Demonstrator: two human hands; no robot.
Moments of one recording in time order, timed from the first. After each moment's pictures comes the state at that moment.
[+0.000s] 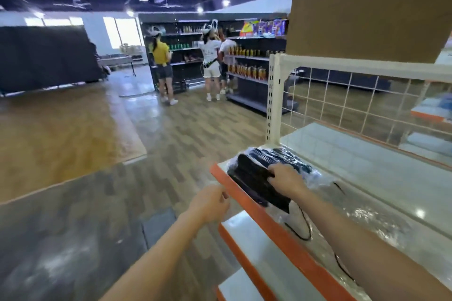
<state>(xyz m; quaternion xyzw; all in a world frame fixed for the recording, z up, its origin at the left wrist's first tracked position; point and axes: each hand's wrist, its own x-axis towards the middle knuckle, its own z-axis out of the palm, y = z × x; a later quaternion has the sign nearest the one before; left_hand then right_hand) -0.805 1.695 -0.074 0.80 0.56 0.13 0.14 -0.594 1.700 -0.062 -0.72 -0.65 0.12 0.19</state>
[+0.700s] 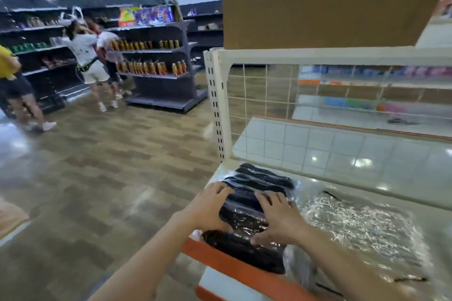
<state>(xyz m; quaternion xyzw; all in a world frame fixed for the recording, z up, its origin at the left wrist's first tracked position) -0.719 1.929 -0.087 0.98 0.18 -0.07 0.10 -0.589 1.773 -0.101 -0.84 -0.52 0.16 0.01</state>
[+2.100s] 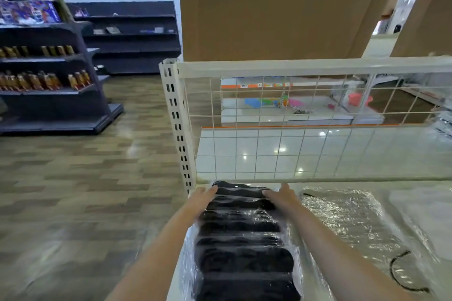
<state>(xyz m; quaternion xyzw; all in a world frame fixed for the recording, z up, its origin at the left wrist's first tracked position) -0.613 2.039 -0.129 0.76 0.28 -0.04 0.58 -0.519 1.828 -0.119 -0.91 -0.03 0.21 0.36</state>
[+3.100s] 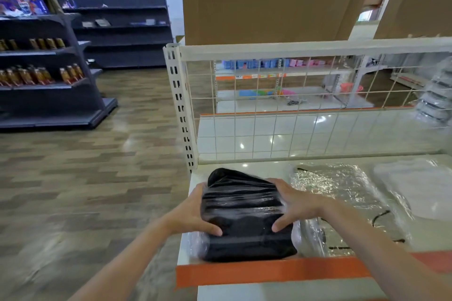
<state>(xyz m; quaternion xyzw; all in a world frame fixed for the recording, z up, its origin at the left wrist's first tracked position) -0.719 2.031 -0.115 0.86 0.02 -0.09 0.50 -0.598 1.767 -0.078 -0.86 -0.34 0.33 0.18</state>
